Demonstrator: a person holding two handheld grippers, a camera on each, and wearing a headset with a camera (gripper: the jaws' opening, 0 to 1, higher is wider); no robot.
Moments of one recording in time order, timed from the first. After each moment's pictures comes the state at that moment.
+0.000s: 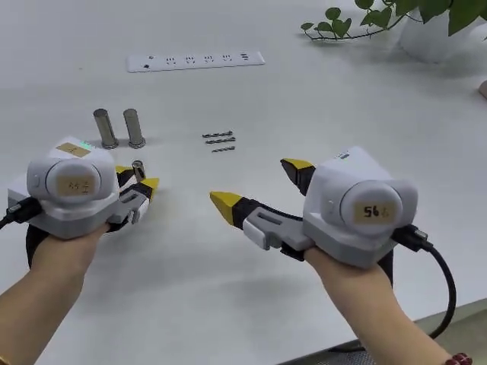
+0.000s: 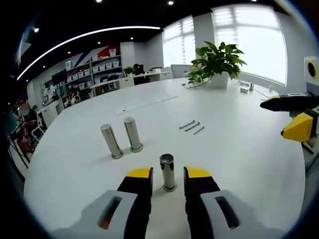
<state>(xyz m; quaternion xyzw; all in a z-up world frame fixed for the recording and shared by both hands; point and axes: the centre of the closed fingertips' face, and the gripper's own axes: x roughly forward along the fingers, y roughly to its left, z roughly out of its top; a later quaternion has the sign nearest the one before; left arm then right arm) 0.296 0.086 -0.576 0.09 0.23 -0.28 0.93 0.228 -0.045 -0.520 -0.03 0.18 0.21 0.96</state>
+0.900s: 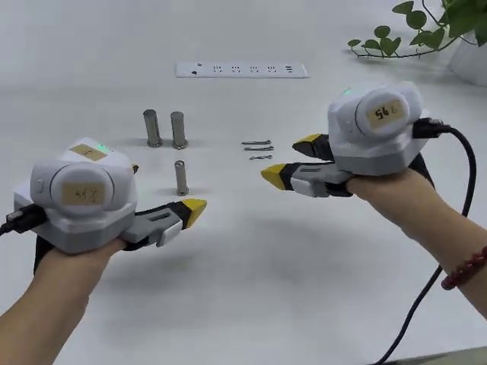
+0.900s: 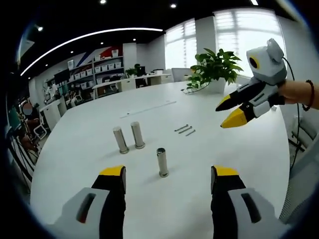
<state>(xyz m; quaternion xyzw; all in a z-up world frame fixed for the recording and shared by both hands) 0.252 0.104 -0.543 0.08 0.22 -0.27 0.93 0.284 -0.038 -0.534 -0.17 0.30 0.35 0.87</state>
